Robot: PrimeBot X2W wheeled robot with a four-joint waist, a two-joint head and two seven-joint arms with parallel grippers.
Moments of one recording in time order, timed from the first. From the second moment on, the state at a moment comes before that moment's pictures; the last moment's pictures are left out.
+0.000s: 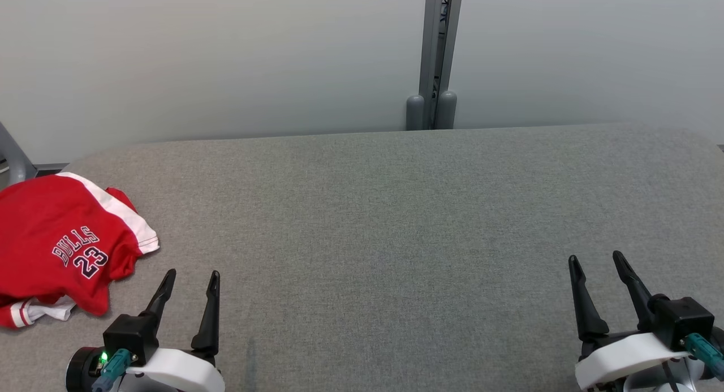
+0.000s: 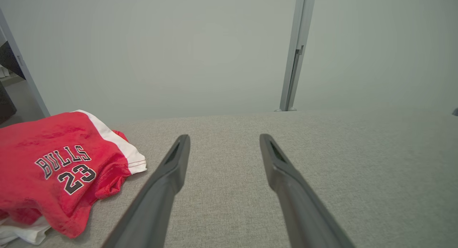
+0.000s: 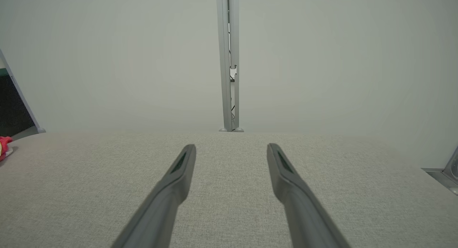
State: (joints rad) left arm -0.07 0.10 -0.03 0.38 -0.16 -0.08 -0.26; right arm -0.07 -0.10 0.04 0.29 0.17 0.13 -0.26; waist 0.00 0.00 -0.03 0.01
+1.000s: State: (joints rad) left arm -0.12 0.07 0.01 0.40 -0.20 -0.11 -0.26; right arm -0.06 -0.10 0.04 0.27 0.18 0.13 -0.26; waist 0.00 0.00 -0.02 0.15
